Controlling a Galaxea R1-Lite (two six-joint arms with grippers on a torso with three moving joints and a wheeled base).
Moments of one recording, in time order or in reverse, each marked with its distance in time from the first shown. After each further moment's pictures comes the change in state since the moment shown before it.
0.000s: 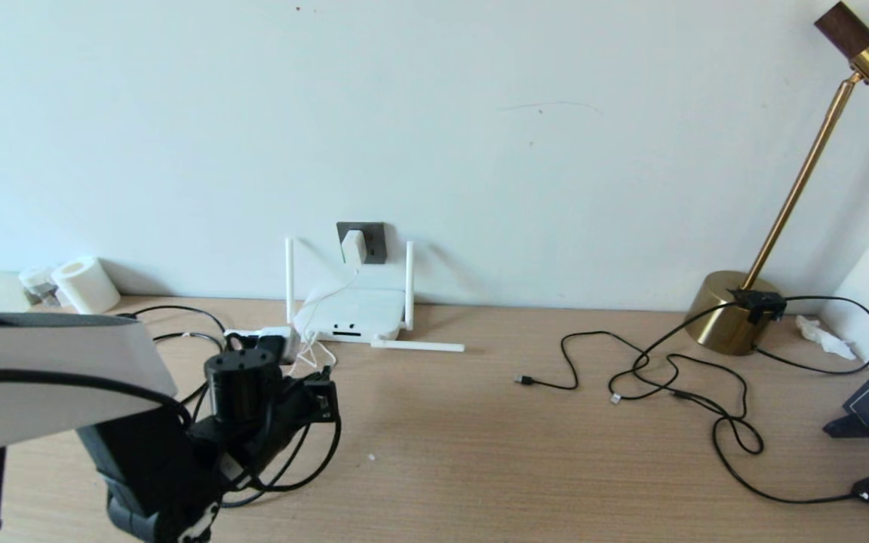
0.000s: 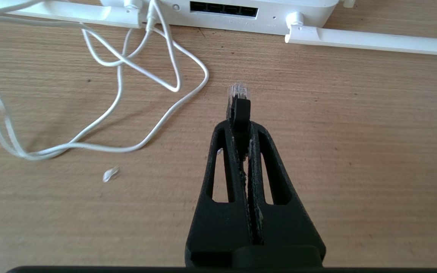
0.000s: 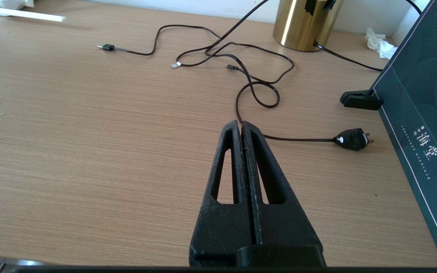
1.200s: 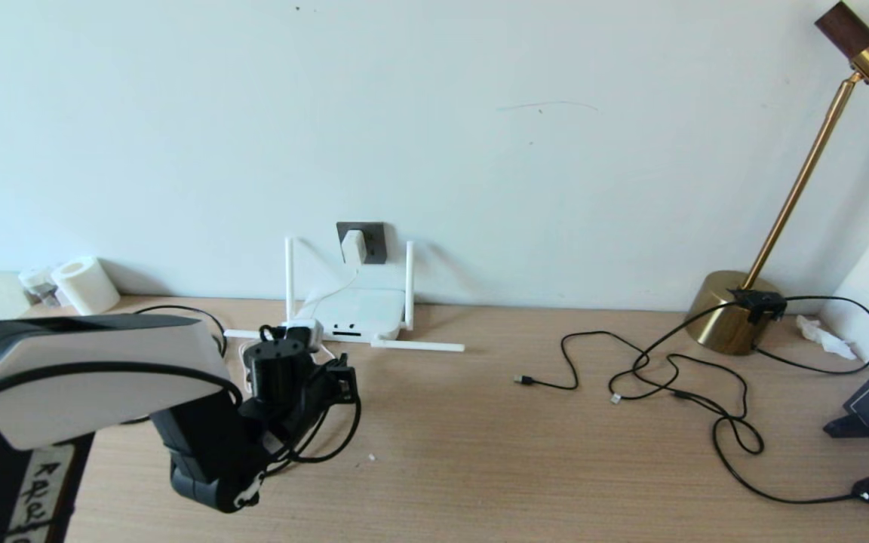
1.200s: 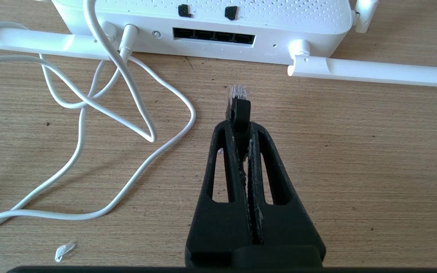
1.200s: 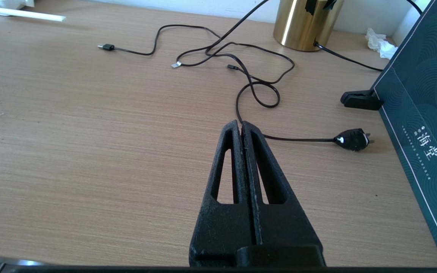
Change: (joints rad) left arm 0.001 0.151 -0.203 0.006 -0.002 0.007; right arm 0.000 0.000 0.000 0.000 0.000 0.000
